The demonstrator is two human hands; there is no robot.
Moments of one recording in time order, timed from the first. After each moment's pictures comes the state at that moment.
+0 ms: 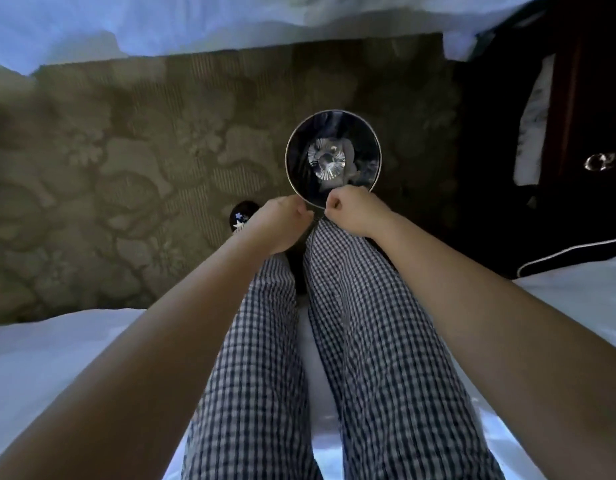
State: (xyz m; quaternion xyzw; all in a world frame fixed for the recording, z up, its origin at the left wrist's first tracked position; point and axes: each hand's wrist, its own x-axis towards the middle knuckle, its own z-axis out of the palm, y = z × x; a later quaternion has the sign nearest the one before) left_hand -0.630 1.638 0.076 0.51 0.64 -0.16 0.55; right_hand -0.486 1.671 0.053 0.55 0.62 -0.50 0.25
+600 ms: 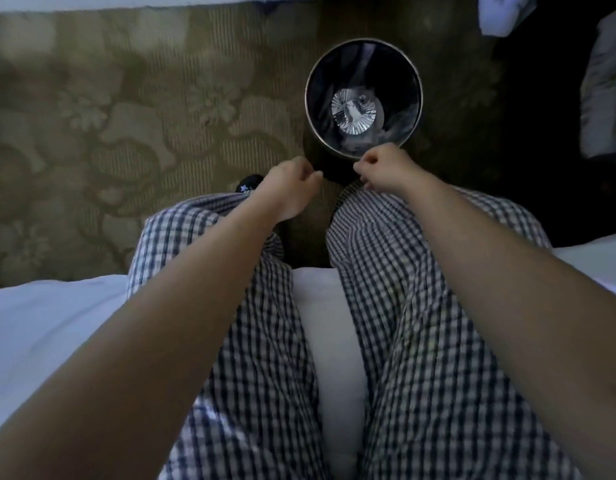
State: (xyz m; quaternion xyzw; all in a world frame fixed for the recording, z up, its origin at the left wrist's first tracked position) left_hand -0.624 1.508 -0.041 0.52 0.71 -0.01 0.47; right_hand -0.464 1.564 -0.057 0.64 0.57 -0.51 0.07
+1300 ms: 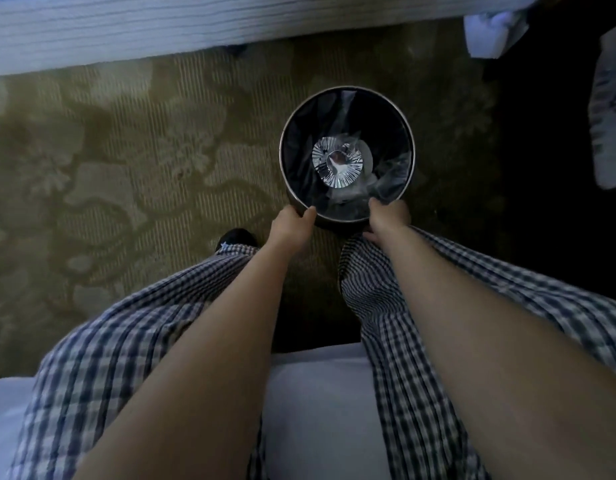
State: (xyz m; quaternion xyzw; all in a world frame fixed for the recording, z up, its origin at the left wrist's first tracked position) left_hand -0.598 1.588 -0.160 0.29 0.77 0.06 0.57; right_hand -0.454 1.619 -0.175 0.82 0.19 -0.52 -0.11
